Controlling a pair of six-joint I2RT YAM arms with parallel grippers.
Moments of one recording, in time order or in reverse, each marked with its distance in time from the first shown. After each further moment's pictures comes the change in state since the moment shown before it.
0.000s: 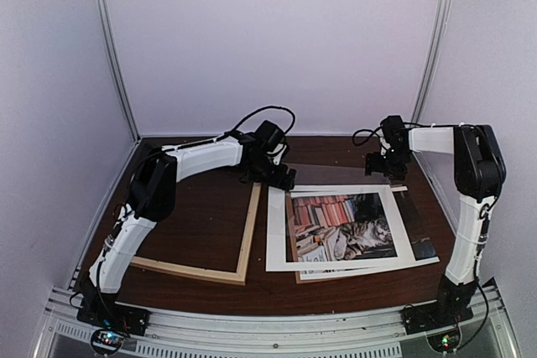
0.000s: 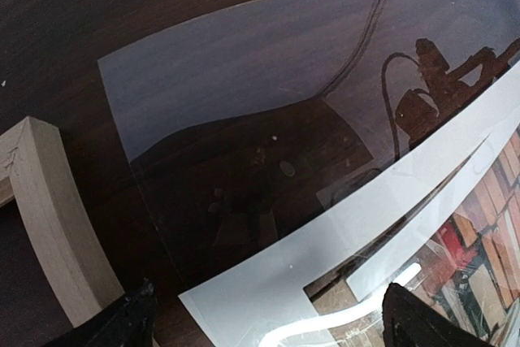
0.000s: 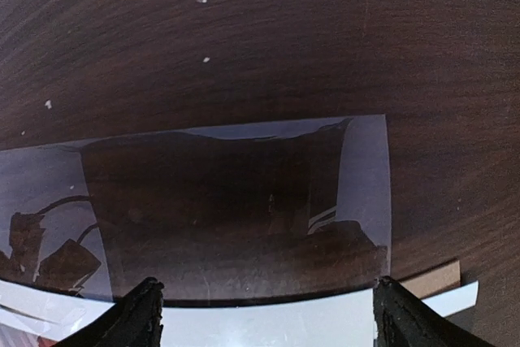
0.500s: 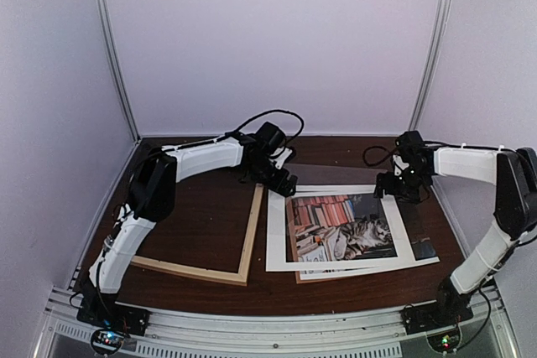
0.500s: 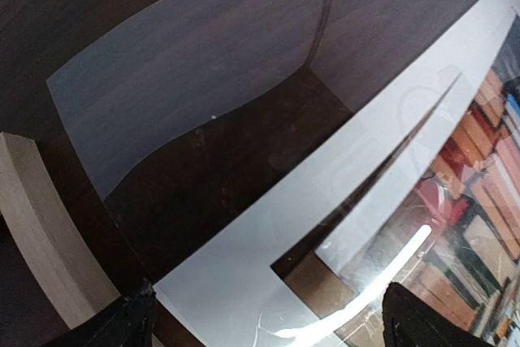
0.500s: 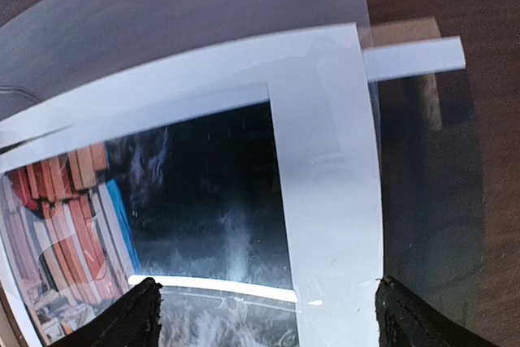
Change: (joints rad) left arm -0.008 -0.028 -0.026 -0.015 0.087 0.170; right arm 0.047 -0.442 -0.459 -0.032 -0.076 0.051
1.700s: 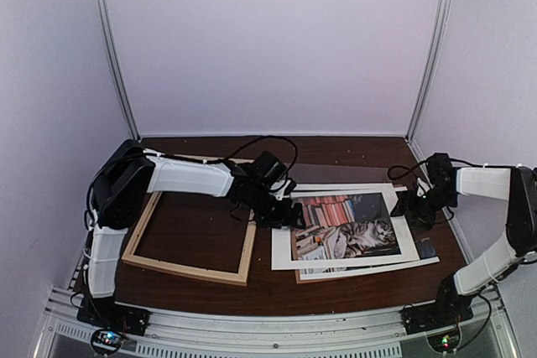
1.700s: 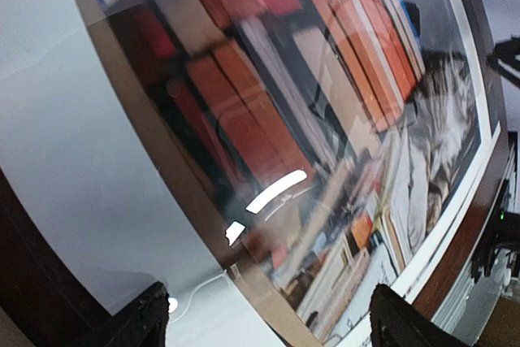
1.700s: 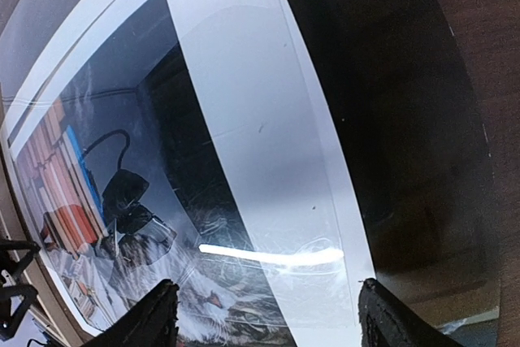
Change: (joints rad) left arm -0.136 -0.311 -0.609 0.321 0.195 -0.497; right arm -0.225 -0.132 -0.214 -0.005 -0.276 0.042
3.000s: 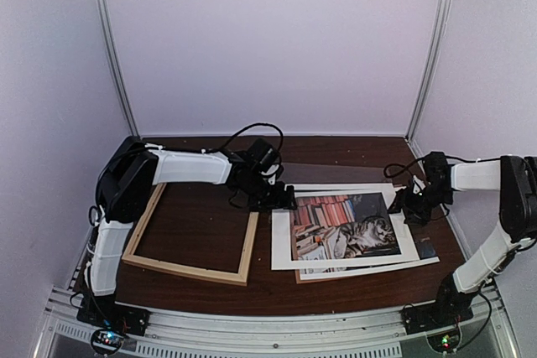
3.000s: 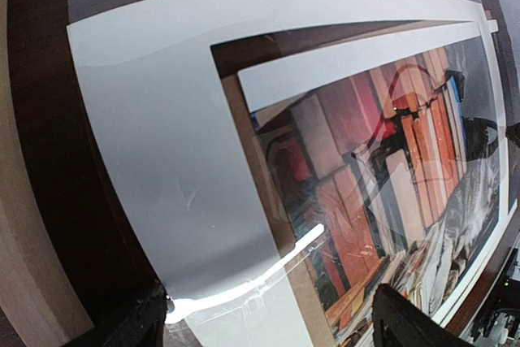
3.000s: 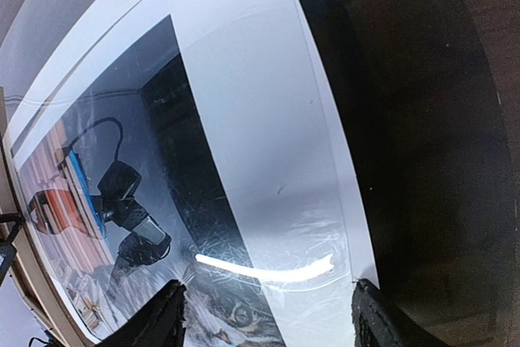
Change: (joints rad) left arm 0.070 0.055 0.113 -0.070 -0.109 -0.032; right arm -0.005 0.116 0.041 0.070 -0.029 -0.024
